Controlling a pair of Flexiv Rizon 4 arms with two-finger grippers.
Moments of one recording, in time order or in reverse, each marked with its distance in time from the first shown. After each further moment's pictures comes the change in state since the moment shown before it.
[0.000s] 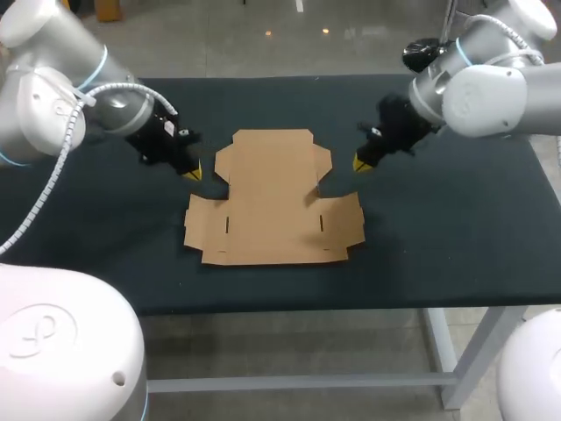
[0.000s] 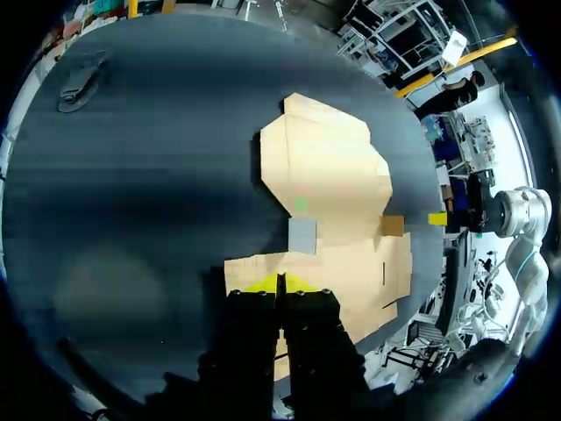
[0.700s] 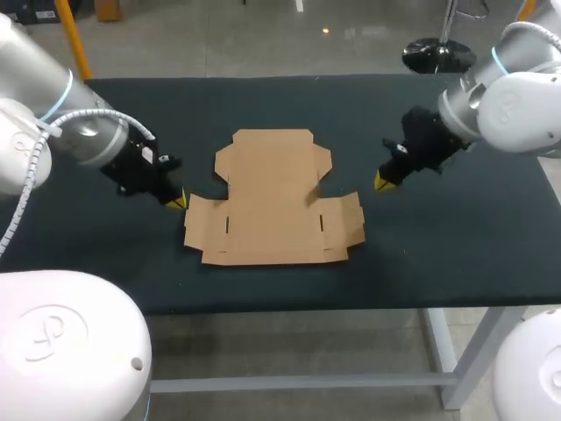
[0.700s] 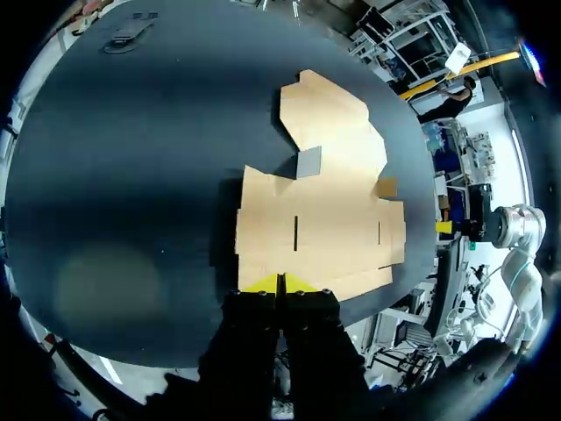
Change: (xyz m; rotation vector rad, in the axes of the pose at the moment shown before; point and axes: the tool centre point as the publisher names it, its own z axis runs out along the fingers) left arm -0.004 0.088 -0.034 -0.007 0.018 -0.088; right arm -0.010 -0.080 -0.042 0.015 -0.007 -0.002
